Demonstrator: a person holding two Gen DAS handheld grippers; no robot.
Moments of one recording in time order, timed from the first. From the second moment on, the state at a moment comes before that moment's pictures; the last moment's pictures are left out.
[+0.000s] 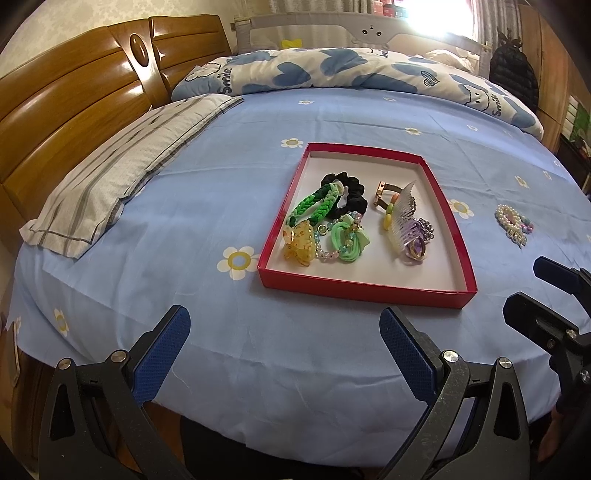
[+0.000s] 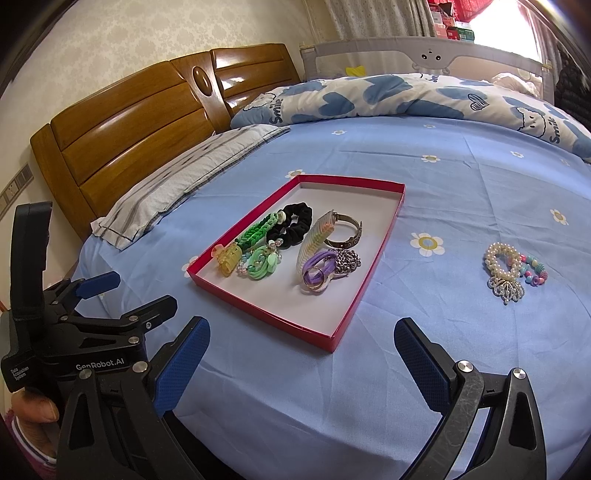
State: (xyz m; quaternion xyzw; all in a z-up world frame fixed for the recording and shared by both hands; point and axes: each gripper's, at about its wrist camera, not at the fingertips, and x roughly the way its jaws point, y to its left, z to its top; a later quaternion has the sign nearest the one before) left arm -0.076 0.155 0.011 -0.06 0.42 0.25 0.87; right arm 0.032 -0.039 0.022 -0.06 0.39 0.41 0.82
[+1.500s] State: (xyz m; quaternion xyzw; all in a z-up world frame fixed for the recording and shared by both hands) left arm -0.069 0.157 0.010 -0.06 0.43 0.25 0.87; right arm 0.036 -0.040 0.018 -0.05 0.40 0.41 0.82
